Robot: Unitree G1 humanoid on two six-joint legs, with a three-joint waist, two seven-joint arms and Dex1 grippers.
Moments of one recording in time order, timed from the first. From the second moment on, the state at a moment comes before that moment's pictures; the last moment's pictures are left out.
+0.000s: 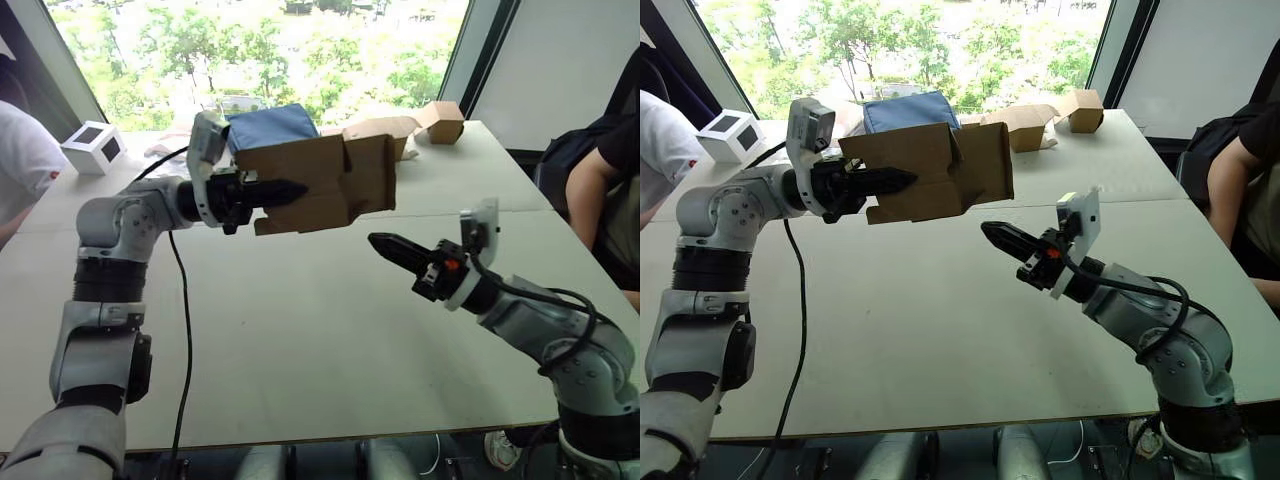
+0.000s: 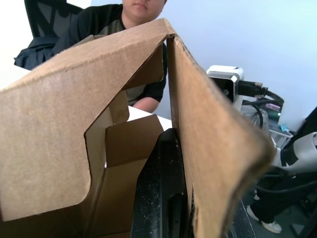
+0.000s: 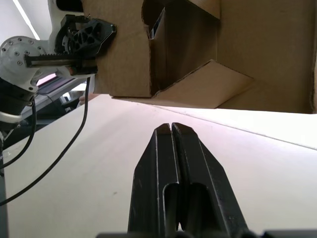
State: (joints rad) left arm -0.96 0.57 0.05 0.28 -0.74 0.85 -1.32; right arm -0.32 -0.55 -0.12 -0.53 1.03 0.76 0.37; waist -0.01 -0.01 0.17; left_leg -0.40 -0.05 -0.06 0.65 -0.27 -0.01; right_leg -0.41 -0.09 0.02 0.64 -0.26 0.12
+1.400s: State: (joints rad) left arm -0.90 0.52 0.05 0.20 -0.75 0.85 -1.29; right arm -0.47 -0.46 -0.09 -0.40 0.95 0.74 0.54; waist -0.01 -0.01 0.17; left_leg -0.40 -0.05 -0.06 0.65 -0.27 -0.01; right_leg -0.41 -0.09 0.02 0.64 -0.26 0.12
